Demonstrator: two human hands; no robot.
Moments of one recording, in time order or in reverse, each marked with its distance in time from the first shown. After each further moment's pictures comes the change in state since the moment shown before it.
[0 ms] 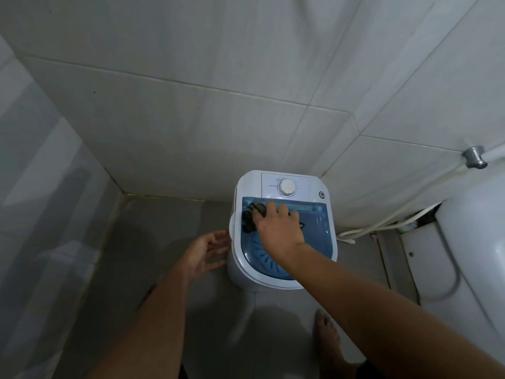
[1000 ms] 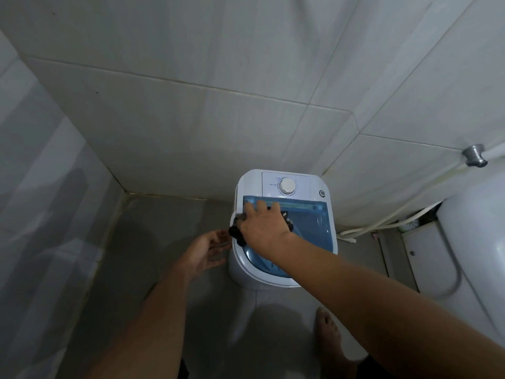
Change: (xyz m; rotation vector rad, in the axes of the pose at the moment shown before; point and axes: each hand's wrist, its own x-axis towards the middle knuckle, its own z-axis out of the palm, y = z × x) left_hand 0.002 -0.003 -0.003 0.015 0.008 0.008; right_hand 0.013 -0.022 -0.024 -0.177 -0.139 -0.237
